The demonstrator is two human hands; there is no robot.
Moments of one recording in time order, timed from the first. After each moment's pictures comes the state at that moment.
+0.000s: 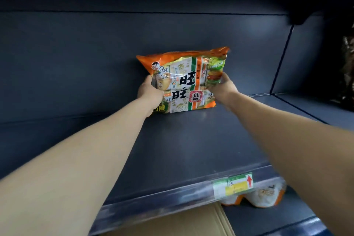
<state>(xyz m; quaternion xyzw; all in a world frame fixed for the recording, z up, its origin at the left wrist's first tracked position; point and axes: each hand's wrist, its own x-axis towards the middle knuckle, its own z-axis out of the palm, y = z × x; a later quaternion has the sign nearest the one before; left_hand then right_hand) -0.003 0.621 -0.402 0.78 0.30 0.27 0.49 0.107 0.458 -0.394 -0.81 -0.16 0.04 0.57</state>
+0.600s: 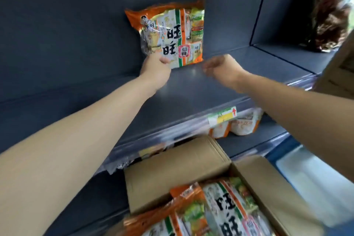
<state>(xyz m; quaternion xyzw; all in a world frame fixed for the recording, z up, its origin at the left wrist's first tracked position) -0.090 0.562 -0.390 0.84 0.21 0.20 0.45 -0.012 0.396 -0.400 -0.86 -0.20 0.05 0.46</state>
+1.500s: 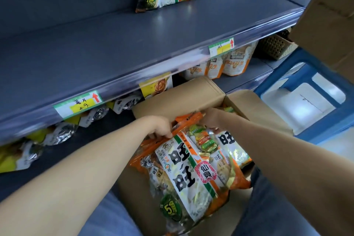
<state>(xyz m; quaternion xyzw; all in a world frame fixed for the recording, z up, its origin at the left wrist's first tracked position) -0.279 0.536 -0.564 0.85 0.16 -0.45 0.21 -0.213 0.373 -0.591 -0.87 -0.02 0.44 0.20</state>
